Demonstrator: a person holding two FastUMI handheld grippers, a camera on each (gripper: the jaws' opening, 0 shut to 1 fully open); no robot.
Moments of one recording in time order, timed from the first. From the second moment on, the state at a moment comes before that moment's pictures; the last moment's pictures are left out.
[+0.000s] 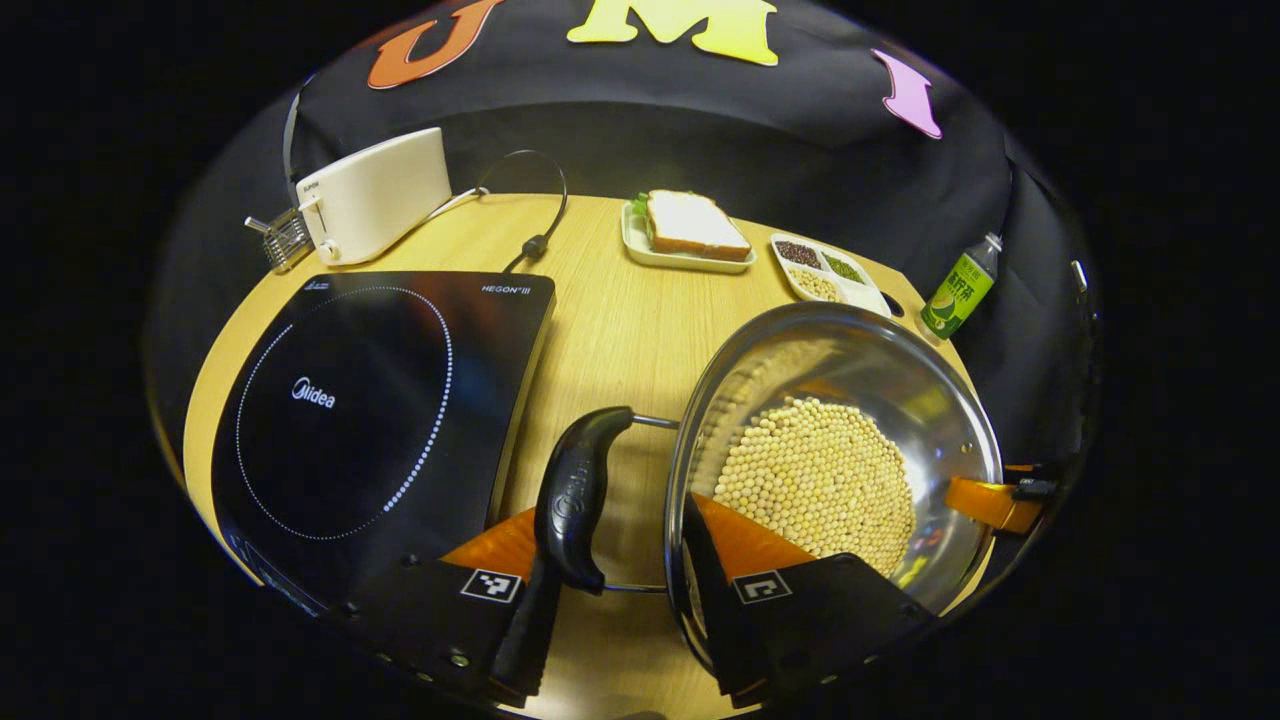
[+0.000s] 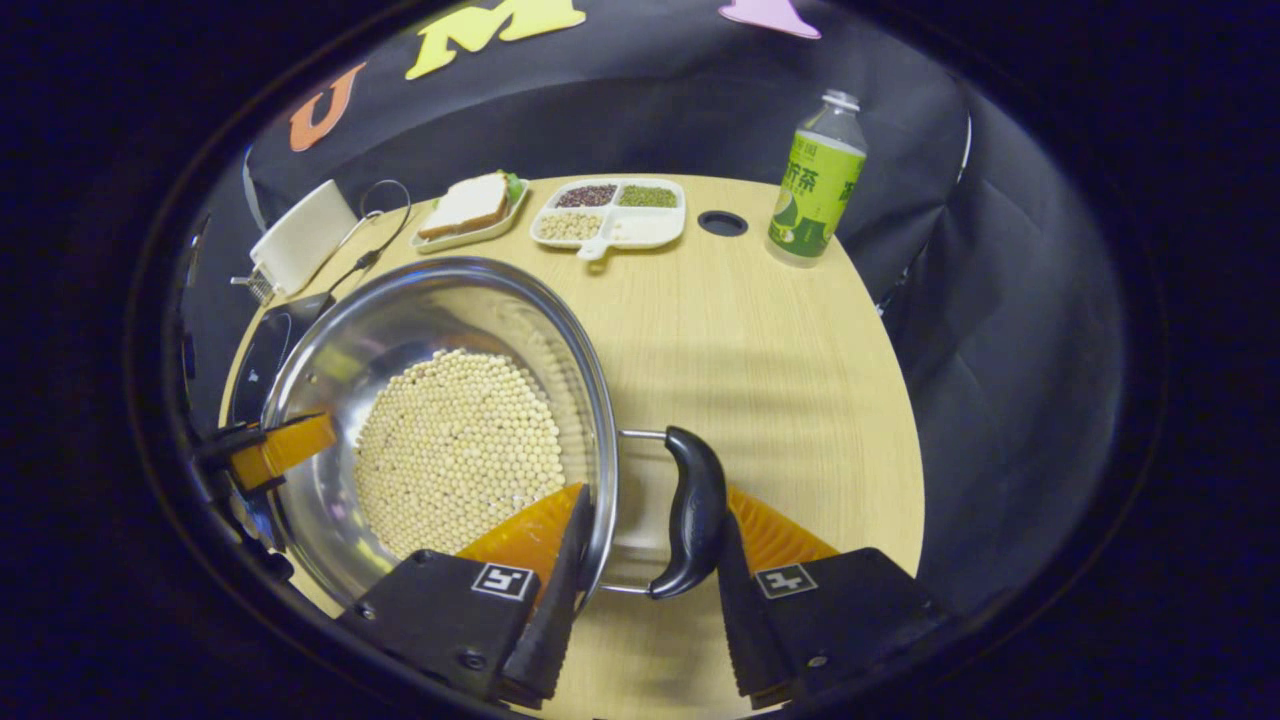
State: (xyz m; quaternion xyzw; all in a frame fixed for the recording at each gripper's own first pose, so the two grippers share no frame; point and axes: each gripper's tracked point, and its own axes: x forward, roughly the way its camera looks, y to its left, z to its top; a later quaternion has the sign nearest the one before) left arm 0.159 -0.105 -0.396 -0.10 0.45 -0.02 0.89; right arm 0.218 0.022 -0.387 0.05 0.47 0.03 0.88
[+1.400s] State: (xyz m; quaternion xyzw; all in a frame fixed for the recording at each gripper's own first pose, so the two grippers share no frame) left arm 0.158 -0.112 -0.381 -0.05 0.43 -0.04 0.90; right arm 0.209 0.007 -0.384 0.08 0.44 0.05 0.89
